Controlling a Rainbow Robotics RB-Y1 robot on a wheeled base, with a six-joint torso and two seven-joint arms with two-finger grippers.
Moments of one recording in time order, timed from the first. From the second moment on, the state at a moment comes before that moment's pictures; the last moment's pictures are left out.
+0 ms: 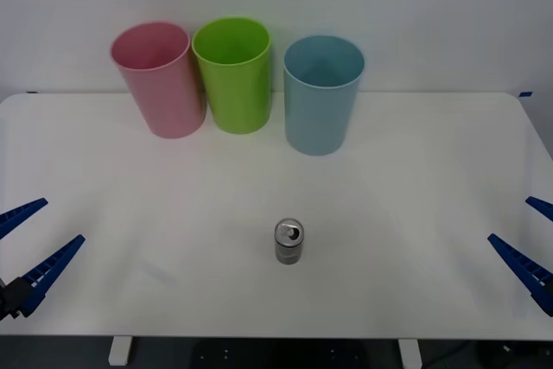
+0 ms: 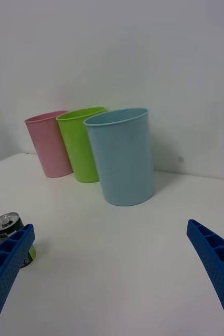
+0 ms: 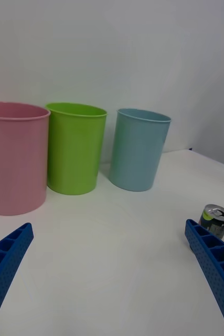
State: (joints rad) right arm 0.35 -0.40 -0.52 -1.66 0.96 -1.22 0.00; left arm 0.35 0.40 0.52 -1.66 -0.96 -1.22 0.00
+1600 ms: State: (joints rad) right arm 0.24 -0.48 -0.32 -1.42 1.00 -1.34 0.31; left arm 0.35 0.40 0.52 -1.66 -0.96 -1.22 0.00
